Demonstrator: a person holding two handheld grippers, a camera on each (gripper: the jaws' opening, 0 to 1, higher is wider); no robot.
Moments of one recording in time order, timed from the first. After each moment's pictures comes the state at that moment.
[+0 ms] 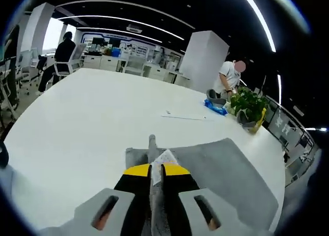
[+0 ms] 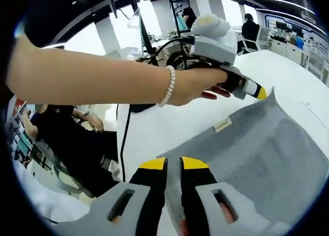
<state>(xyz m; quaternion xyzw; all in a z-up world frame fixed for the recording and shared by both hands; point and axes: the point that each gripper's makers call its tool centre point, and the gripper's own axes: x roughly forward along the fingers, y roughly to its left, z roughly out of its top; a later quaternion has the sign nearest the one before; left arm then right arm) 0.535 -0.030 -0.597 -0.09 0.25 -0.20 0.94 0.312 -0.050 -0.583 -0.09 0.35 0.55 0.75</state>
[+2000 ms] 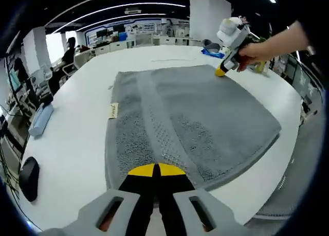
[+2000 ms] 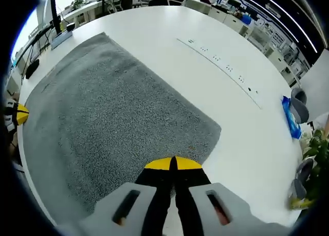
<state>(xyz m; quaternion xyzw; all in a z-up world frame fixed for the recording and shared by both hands) 0.316 -0.056 -0.656 0.10 0.36 -0.12 0.92 0.525 -0.330 -0.663 -0.26 0.45 0.27 0.81</state>
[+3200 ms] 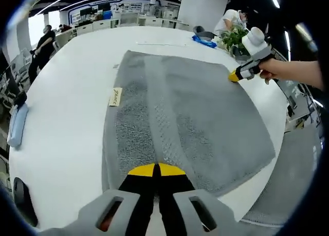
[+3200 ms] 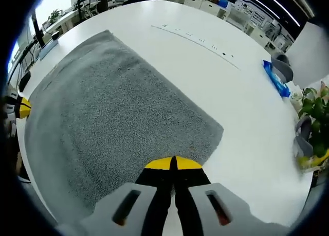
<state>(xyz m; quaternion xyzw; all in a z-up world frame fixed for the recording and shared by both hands) 0.349 -0.070 -0.658 0.03 0.45 -0.20 0.87 0.474 -0.384 -0.663 -0.21 0.50 0.18 0.82</state>
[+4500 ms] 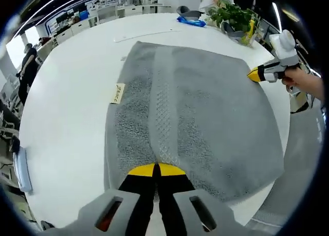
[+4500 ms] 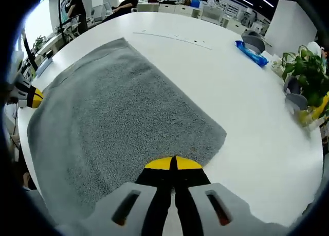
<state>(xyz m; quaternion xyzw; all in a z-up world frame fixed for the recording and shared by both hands) 0.388 -0.089 -0.660 0.14 0.49 -0.23 0.83 0.411 -0.416 -0.662 -0.12 0.47 0.11 0.87</state>
